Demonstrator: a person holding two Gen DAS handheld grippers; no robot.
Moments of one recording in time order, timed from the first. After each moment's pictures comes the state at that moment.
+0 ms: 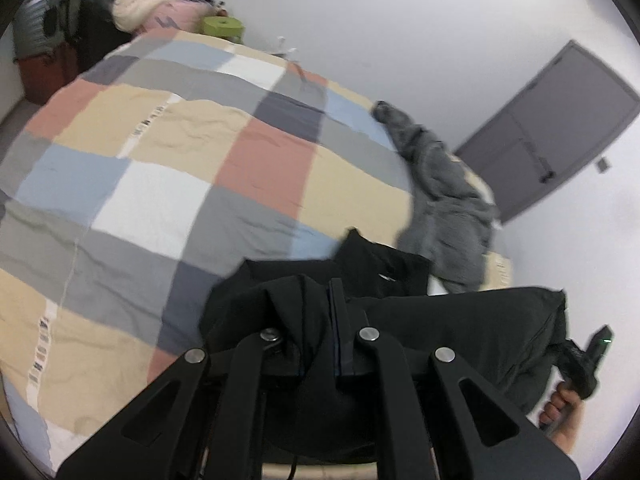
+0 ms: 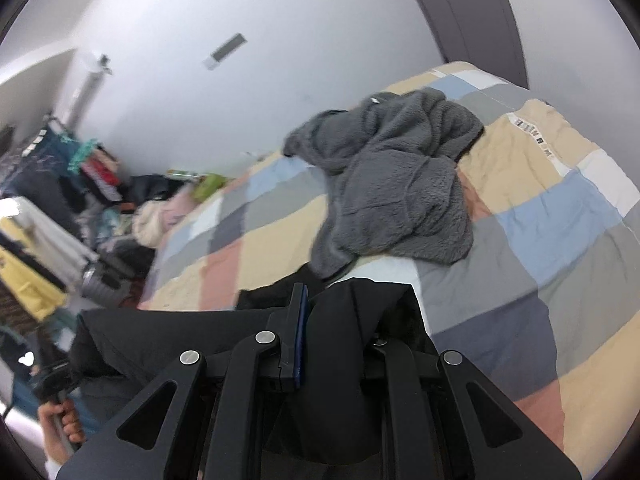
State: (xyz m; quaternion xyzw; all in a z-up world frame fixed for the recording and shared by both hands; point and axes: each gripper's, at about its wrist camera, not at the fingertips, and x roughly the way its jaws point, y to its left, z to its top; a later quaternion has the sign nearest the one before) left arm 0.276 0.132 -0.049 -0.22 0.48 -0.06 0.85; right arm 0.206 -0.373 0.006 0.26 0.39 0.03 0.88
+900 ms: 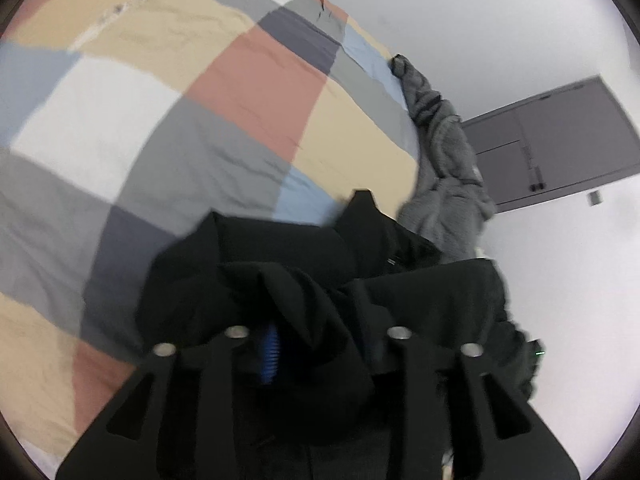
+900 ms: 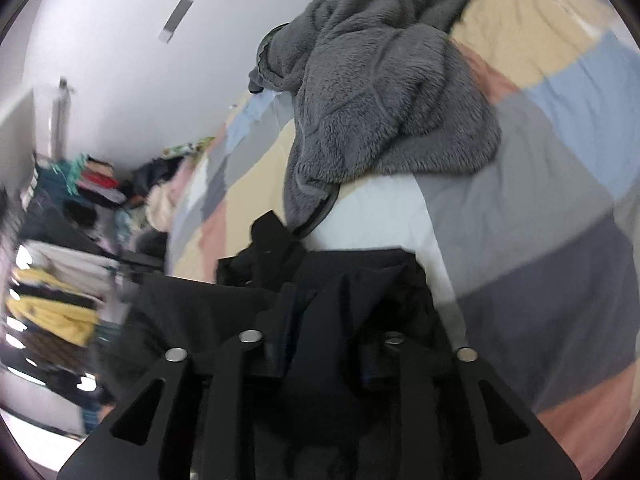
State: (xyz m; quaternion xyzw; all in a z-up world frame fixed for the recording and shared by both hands) left arm 0.320 0.150 -0.156 -0.35 0.55 -0.13 0.75; right arm 0.238 -0.419 -0.110 0.40 0.48 0.09 0.78
